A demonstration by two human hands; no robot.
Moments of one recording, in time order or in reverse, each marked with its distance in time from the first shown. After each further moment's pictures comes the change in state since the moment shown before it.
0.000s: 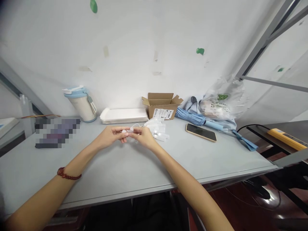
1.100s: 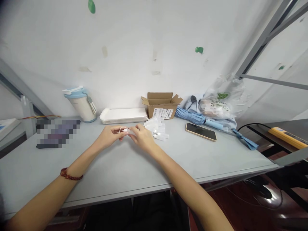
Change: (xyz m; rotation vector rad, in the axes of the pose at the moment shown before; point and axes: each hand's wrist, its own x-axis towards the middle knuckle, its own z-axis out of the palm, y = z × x) left_hand 0.002 -0.005 0.005 0.119 0.162 0.074; right_hand -0.006 0.010 0.007 -0.932 0.196 -0.318
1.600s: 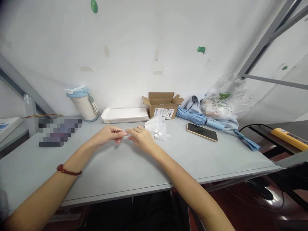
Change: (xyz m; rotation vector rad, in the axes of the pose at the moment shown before) left_hand -0.002 0.007 -0.018 -0.123 -0.267 -0.143; right_hand 0.000 -0.002 -0.003 0.030 -0.026 -0.183
